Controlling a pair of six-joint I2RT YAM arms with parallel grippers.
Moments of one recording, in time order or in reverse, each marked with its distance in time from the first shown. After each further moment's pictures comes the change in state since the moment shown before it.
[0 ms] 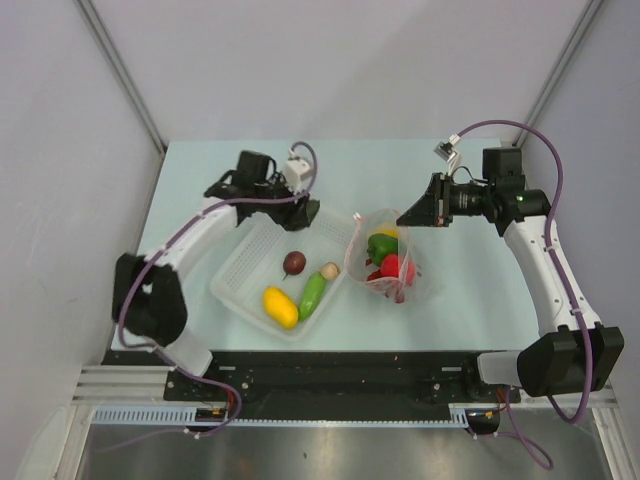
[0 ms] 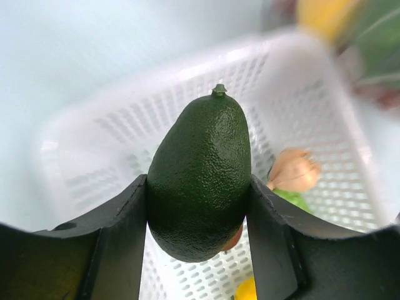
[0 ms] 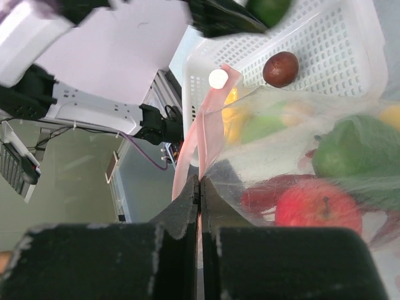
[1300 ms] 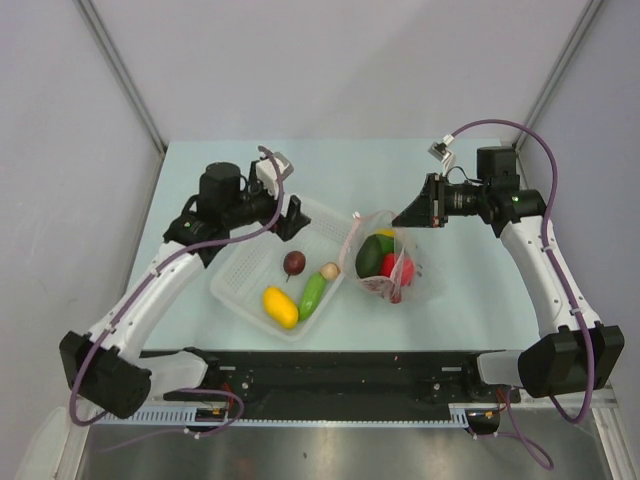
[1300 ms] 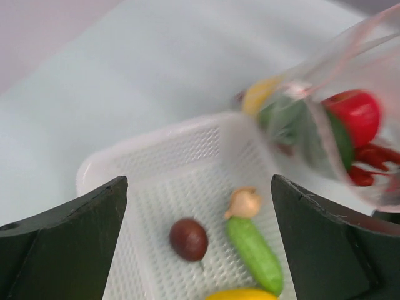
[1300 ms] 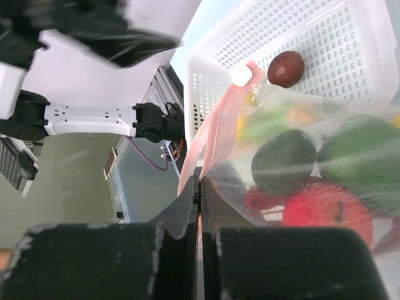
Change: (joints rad) left arm -0.089 -0.475 -0.145 0.167 -0.068 -0.171; right arm 0.042 0.000 0.000 0.023 0.014 0.014
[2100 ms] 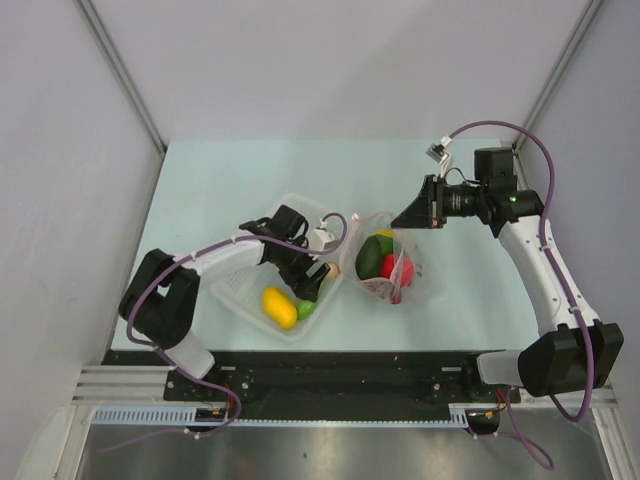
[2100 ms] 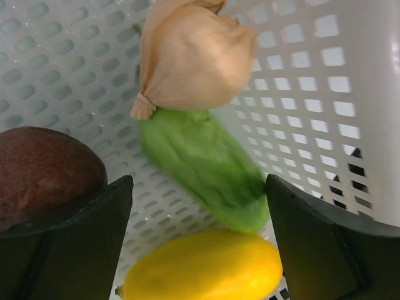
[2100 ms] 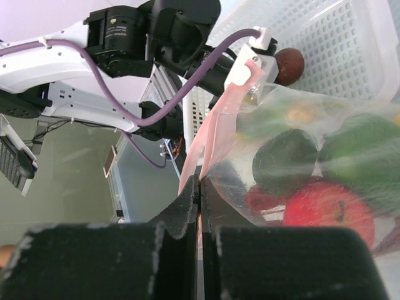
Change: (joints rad) left arm -0.109 0.432 -0.161 -0.254 0.001 0.164; right arm 0.003 0.005 -0.011 0.006 0.003 -0.003
